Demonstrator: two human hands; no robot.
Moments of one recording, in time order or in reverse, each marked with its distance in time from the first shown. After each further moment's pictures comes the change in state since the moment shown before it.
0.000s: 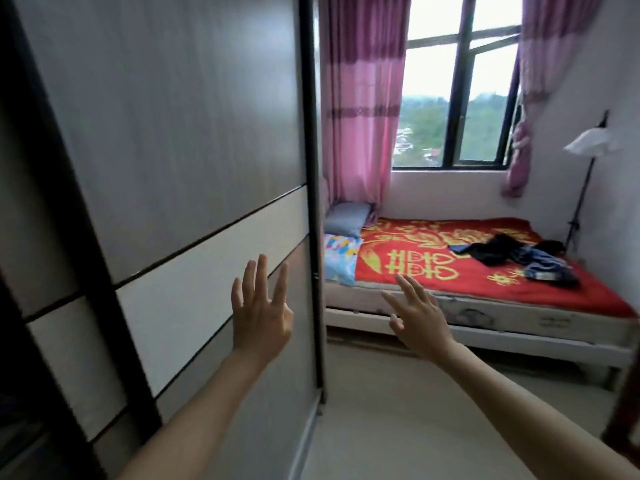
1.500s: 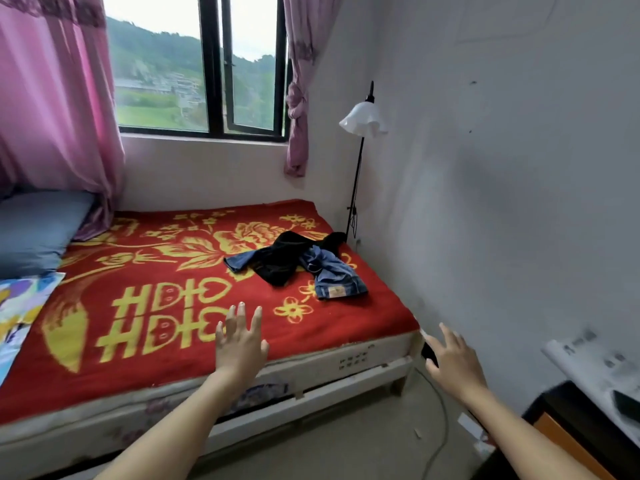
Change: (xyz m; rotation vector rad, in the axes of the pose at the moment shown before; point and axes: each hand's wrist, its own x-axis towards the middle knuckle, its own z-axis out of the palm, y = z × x) left_hand 0.468 0.625 0.747 -0.310 -0.688 0.317; right_hand 0.046 0.894 0.166 -0.444 -0.515 1.010
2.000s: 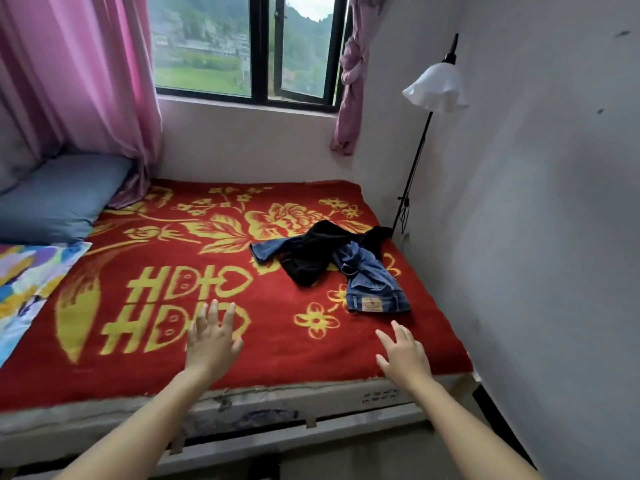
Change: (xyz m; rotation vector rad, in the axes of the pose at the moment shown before) left_hand 0.162 -0.048 0.065 0.022 -0.081 -0.241; right_hand 0.239 -0.101 0.075 0.071 -0.199 -0.277
